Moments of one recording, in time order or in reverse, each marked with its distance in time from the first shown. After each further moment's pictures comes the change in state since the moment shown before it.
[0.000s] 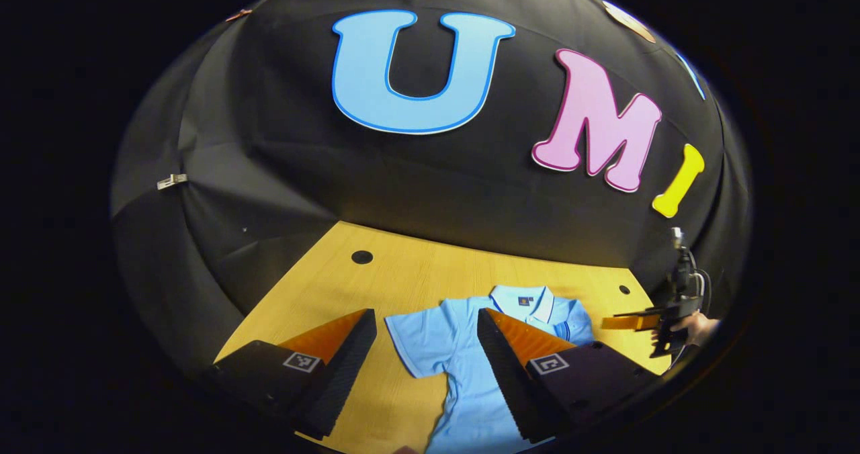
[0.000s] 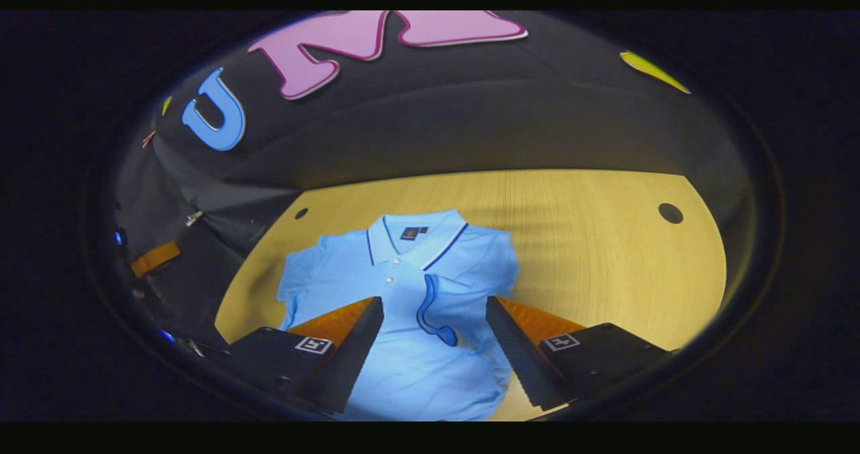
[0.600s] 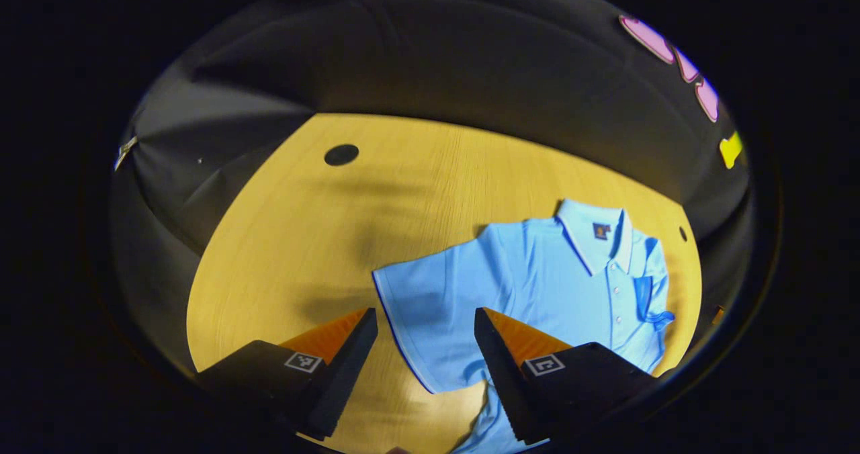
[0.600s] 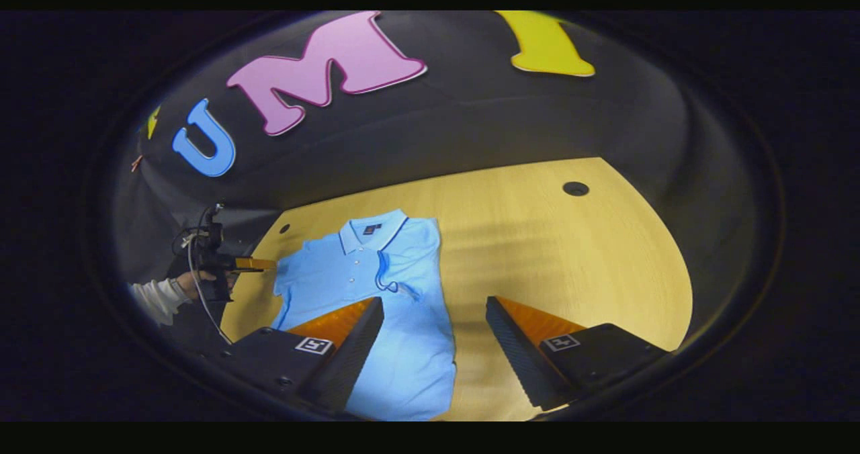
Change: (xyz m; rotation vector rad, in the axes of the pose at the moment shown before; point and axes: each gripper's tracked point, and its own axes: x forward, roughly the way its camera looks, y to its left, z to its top) left arm 0.157 0.029 -0.141 0.066 0.531 0.096; right arm -0.108 -0.079 -0.047 0.135 -0.051 -0.157
